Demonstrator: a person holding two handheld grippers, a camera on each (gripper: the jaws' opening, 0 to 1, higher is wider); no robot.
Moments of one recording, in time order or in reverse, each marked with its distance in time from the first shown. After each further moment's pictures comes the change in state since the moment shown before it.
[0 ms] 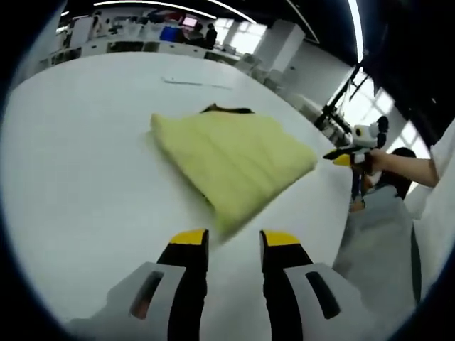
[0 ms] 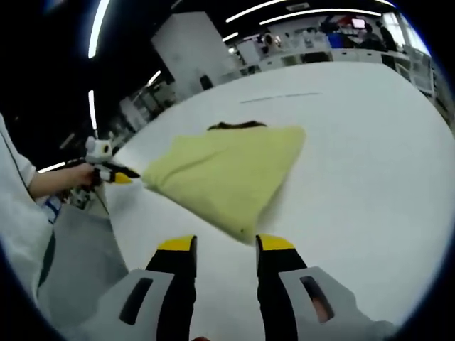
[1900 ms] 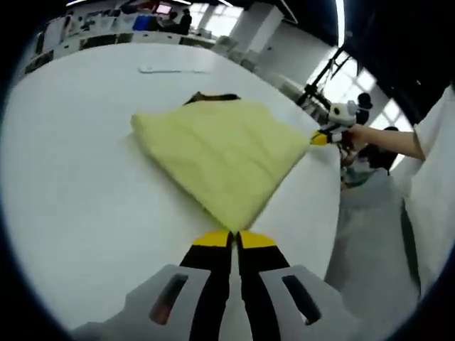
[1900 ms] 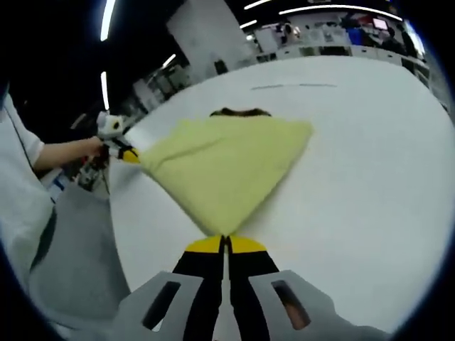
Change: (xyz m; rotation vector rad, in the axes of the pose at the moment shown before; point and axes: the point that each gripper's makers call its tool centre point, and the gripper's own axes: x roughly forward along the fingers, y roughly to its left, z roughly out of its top) left arm 0.006 0.003 0.000 0.117 0.132 -0.129; right arm 0.009 0.002 -0.005 -0.091 0.096 0.086
